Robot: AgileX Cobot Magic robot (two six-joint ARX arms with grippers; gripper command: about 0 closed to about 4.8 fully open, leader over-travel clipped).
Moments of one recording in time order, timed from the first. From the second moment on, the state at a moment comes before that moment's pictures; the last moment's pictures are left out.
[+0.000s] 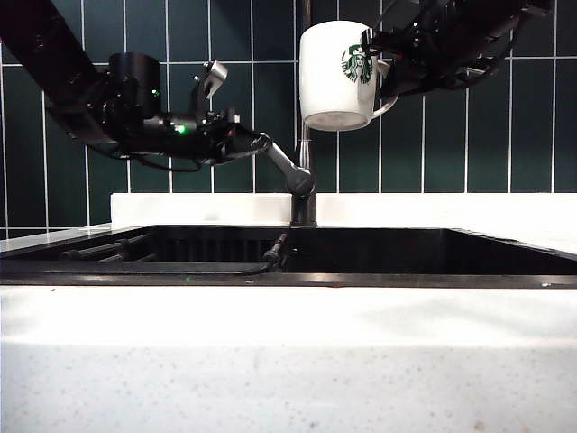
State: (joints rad) left arm -0.21 2.22 1.66 0.61 0.85 -0.08; right arm 0.32 1.53 1.10 0.25 -0.04 0.03
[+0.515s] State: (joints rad) left arm -0.21 2.22 1.69 0.60 0.98 -0.13; right arm 0.32 1.54 1.10 0.23 -0.09 0.03
